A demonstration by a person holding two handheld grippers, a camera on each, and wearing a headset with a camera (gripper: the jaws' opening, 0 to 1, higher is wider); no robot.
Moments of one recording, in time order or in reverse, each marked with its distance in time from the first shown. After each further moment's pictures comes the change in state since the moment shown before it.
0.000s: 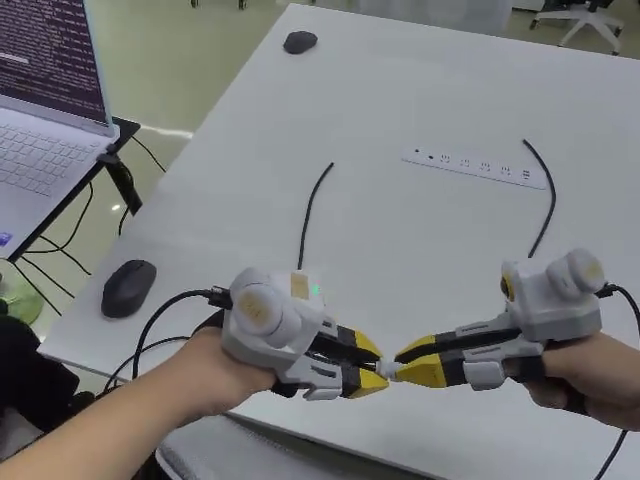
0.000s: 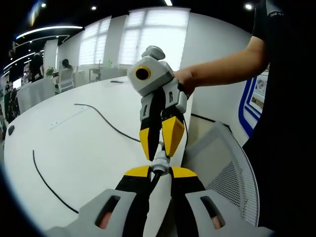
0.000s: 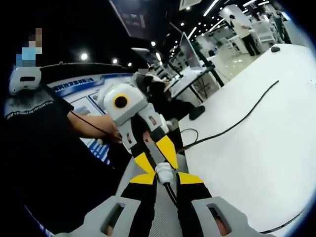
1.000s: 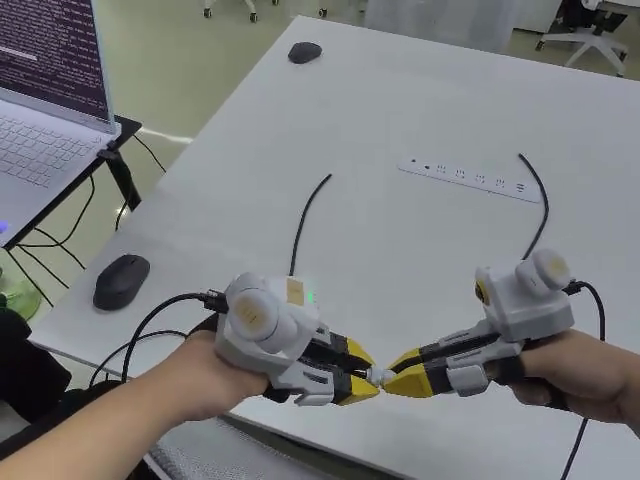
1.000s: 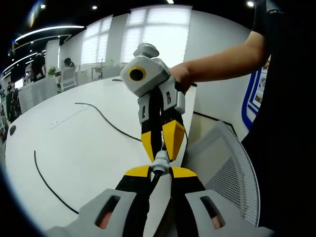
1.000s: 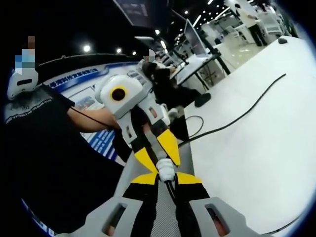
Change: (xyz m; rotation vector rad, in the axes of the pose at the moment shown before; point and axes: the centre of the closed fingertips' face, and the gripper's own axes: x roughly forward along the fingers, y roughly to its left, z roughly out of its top) left arm 0.007 -0.006 -0.001 0.005 0.021 0.021; right arm -0.004 0.003 -0.017 -0.055 0.106 0.019
